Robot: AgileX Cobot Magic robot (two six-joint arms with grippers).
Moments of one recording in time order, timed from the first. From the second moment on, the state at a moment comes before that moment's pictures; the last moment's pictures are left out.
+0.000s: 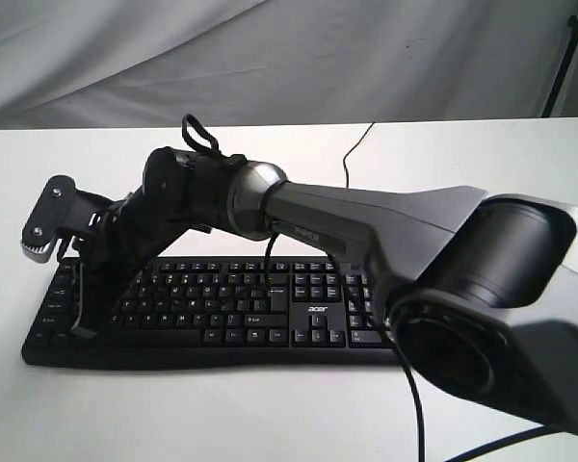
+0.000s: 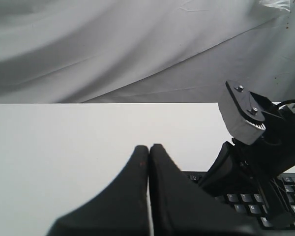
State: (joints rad) left arm 0.01 0.00 -0.01 -0.10 0.22 0.09; right arm 0.58 2.51 -2.10 0.57 0.67 -1.04
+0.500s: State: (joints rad) left arm 0.01 0.00 -0.01 -0.10 0.22 0.09; right arm 0.58 2.52 -2.10 0.58 0.68 -1.07
